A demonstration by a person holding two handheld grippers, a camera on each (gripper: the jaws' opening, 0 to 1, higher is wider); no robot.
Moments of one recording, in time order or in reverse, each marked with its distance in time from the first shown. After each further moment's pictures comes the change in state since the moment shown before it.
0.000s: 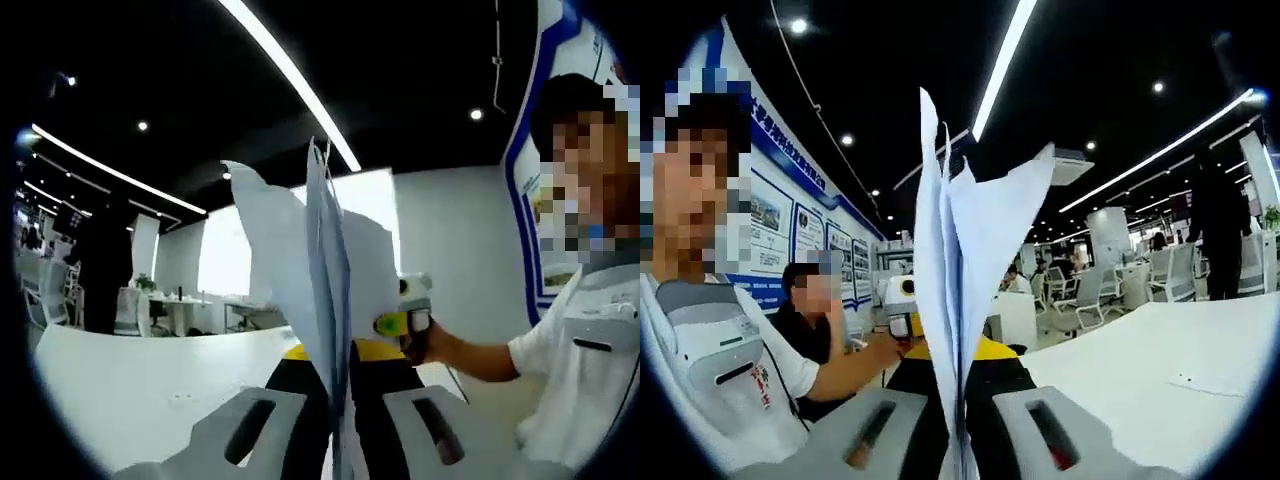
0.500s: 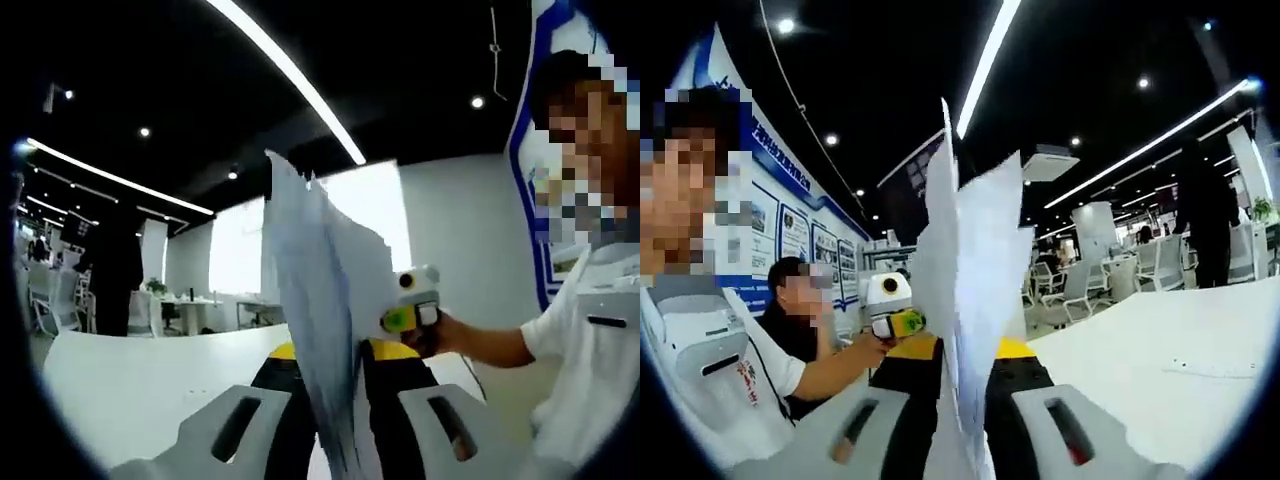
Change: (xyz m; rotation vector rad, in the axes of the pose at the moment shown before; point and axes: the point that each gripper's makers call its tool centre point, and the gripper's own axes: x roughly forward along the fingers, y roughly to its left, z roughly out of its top) left arm -0.016 0.014 -0.018 0.045 0.028 0.055; right arm 0.003 -0.014 -0.027 0.014 0.017 -0.067
